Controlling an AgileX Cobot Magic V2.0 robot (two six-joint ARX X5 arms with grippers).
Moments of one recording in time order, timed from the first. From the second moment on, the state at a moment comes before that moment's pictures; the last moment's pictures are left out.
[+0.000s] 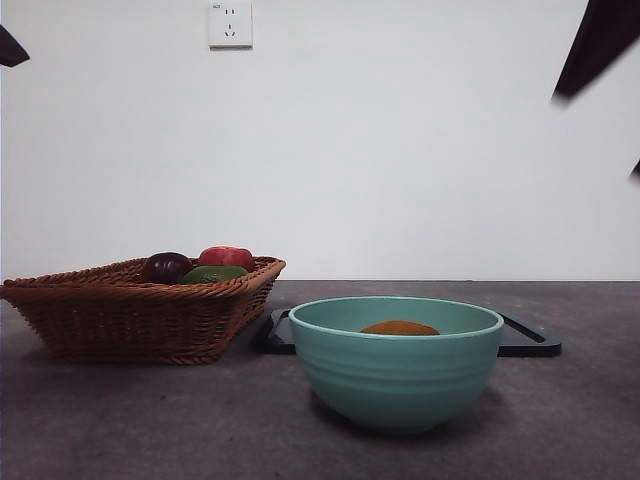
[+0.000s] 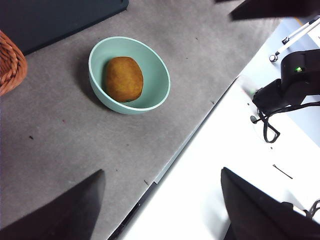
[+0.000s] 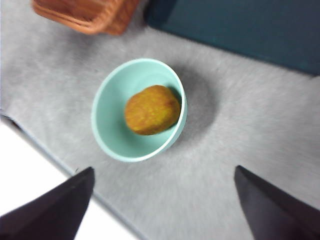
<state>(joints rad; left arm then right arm) -0.49 0.74 0.84 -0.90 0.61 -0.01 0.35 0.88 0.78 -0.81 -0.47 0.15</state>
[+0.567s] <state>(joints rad) -0.49 0.74 0.84 -0.90 0.61 0.00 0.55 1.23 0.68 -0.37 -0.24 0.28</state>
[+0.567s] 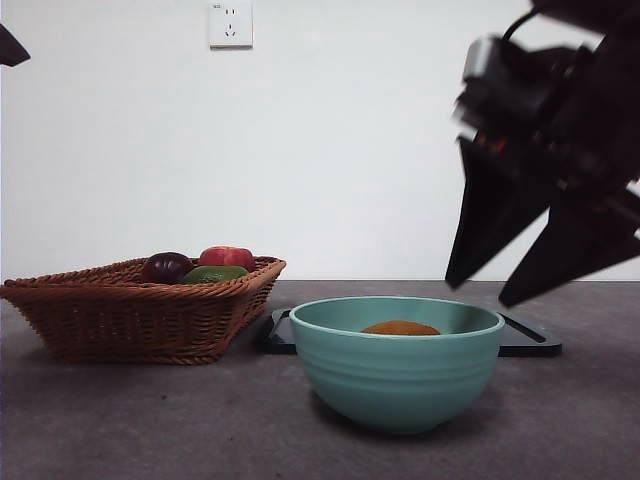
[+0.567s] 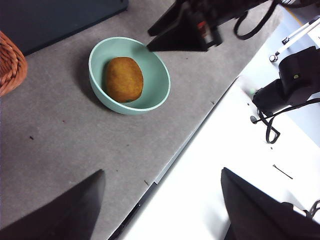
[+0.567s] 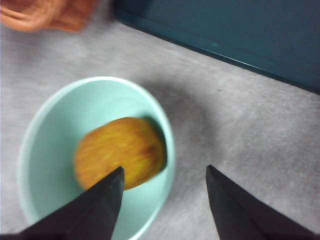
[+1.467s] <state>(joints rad) -0.49 0.74 0.84 -0.90 0.61 0.00 0.57 1.34 0.68 -0.26 -0.21 0.30</state>
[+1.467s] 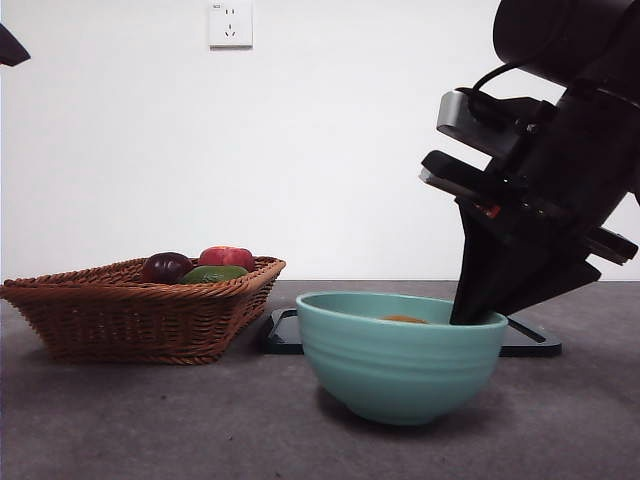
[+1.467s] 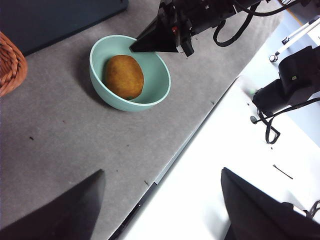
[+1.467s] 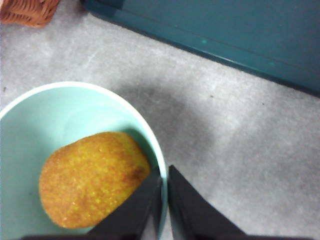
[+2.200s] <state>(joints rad) -0.49 0.74 0.84 -0.90 0.61 0.00 0.42 1.56 1.13 -0.33 -0.15 0.26</state>
